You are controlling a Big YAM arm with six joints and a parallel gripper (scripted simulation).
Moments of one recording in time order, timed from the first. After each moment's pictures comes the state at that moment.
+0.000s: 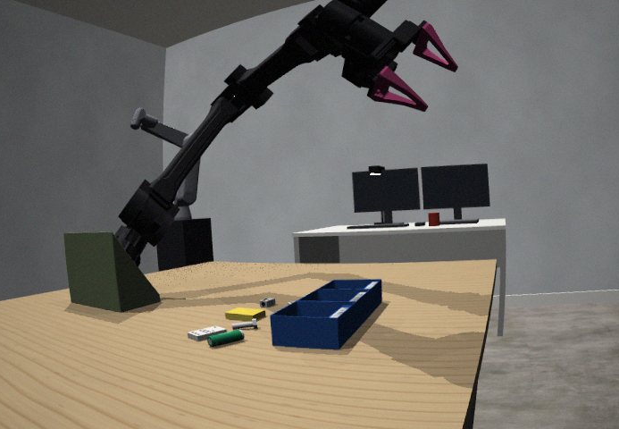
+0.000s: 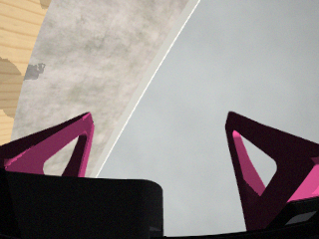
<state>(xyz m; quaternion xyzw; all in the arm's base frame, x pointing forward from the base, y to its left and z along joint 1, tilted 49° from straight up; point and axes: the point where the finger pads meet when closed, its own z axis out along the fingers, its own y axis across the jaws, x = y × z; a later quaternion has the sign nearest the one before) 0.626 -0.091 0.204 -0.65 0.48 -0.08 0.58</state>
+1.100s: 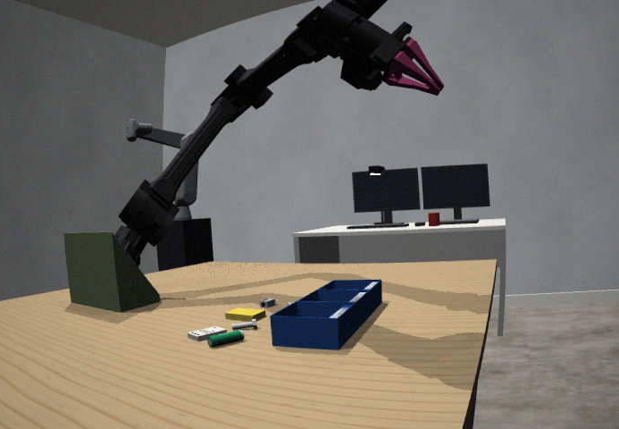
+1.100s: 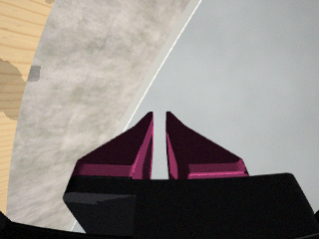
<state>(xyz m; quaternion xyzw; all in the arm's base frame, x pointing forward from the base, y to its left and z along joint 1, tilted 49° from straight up) 0.623 -0.090 0.200 -0.65 0.49 -0.08 0.58</state>
